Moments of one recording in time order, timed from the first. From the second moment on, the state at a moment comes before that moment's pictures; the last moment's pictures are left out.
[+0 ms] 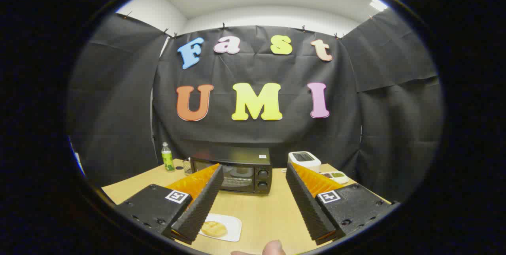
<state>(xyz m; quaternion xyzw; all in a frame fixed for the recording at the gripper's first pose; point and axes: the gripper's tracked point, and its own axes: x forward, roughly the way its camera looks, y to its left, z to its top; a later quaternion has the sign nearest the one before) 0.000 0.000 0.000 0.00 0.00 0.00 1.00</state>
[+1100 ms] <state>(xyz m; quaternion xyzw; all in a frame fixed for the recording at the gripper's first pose) 0.008 0.003 -0.014 0.03 0.02 -0.01 1.00</state>
